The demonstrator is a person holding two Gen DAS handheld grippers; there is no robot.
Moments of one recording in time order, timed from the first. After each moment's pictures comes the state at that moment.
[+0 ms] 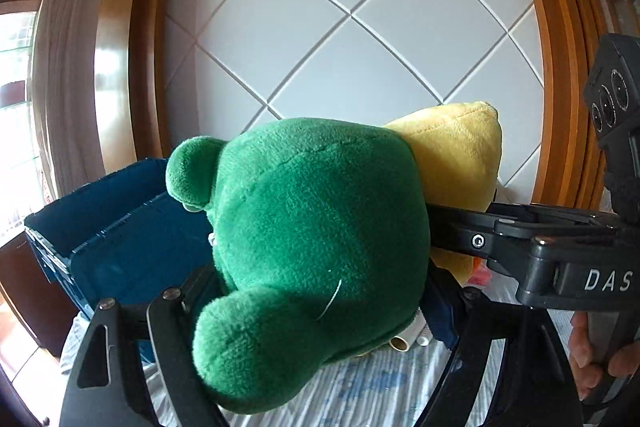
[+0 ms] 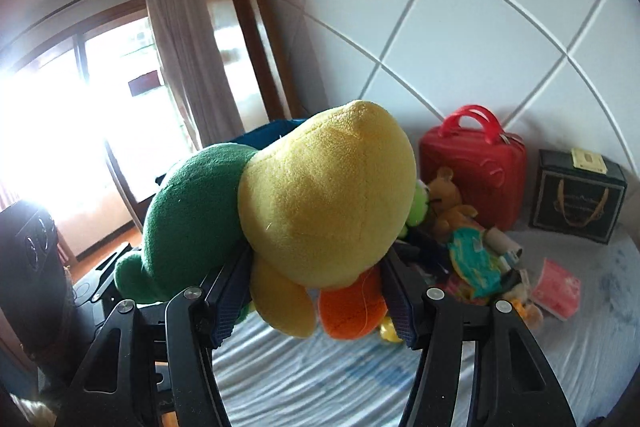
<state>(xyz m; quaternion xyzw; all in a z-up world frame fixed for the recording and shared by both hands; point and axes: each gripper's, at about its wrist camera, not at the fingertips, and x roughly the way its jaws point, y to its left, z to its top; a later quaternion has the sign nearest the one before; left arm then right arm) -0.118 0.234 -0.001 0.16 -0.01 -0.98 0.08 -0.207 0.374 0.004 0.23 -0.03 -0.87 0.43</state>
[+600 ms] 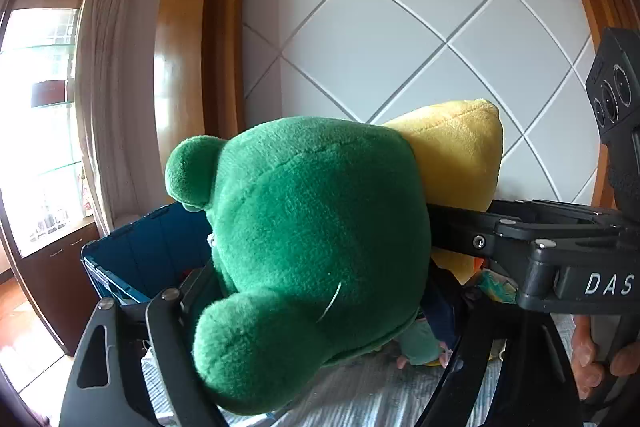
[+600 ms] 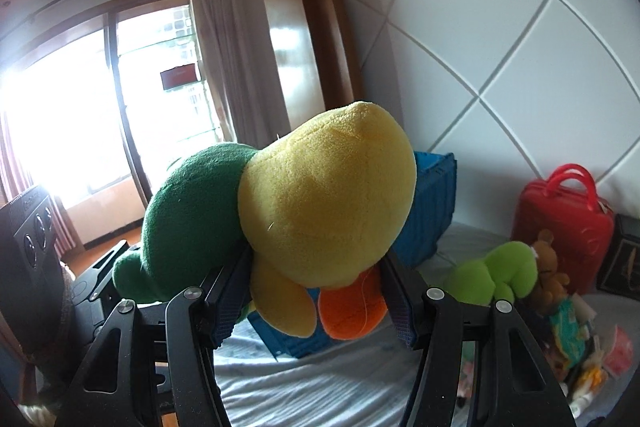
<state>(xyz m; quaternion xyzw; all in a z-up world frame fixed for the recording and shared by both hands) -0.116 0.022 0.038 0.13 0.00 -0.98 0.15 -0.188 0.139 0.050 0.20 0.00 -0.85 0.48</state>
